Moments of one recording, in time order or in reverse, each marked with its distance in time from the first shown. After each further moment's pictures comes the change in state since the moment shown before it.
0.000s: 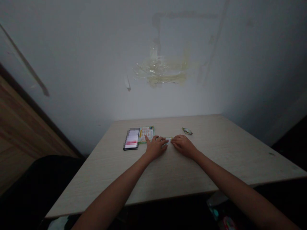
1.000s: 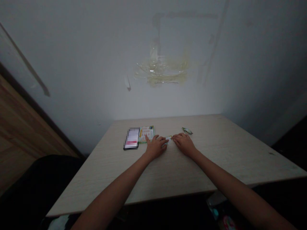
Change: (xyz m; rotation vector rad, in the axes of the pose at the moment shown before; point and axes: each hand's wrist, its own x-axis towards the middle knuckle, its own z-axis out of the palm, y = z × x) left_hand -0.001 -0.001 -0.001 -0.035 -0.011 0.017; right_hand 0.003 0.000 0.003 -0.154 -0.016 0.231
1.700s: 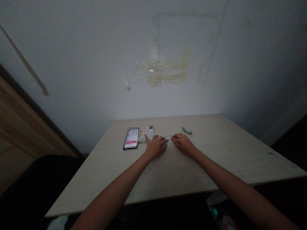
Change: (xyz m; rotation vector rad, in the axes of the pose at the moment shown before) left_hand 0.001 0.000 0.002 0.027 0.009 -0.003; right_hand 0.001 0.008 0.003 0.089 -0.029 -0.108
